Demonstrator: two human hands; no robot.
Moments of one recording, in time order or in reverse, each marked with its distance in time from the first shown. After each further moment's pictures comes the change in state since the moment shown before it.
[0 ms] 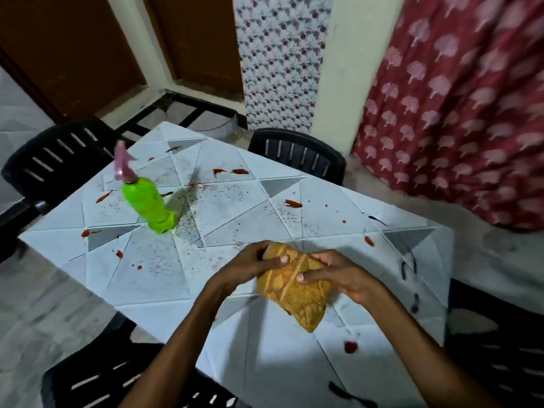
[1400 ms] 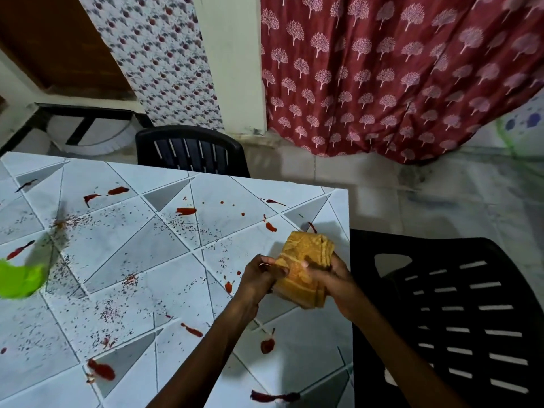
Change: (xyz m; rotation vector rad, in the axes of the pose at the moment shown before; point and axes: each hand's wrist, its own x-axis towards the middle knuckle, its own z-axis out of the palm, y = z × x) left_hand 0.113 -0.011 0.247 -0.077 0.070 -0.290; right_hand -0.090 0.123 -0.175 0.371 0.683 -0.028
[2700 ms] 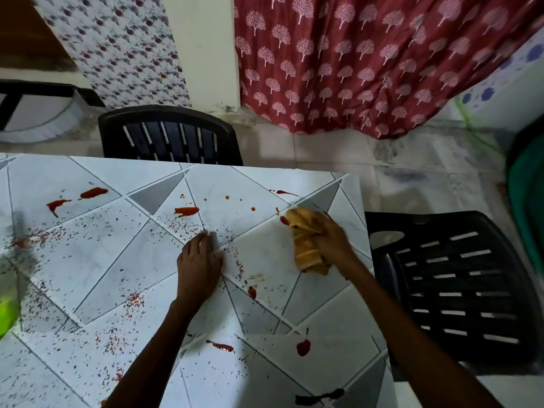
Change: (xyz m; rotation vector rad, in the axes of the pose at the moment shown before) left_hand 0.120 -0.034 -0.196 1.118 0.274 0.592; right_hand 0.061 -0.041 0.086 -0.487 0.218 -0.183
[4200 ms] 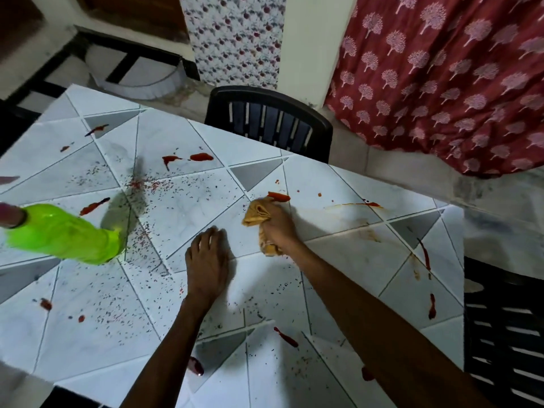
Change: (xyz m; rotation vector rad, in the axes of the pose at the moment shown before) left_hand -0.062 -0.134 -0.049 0.101 0.104 -0.191; right_hand 0.035 -0.098 0.278 -0.235 -0.414 -0.152
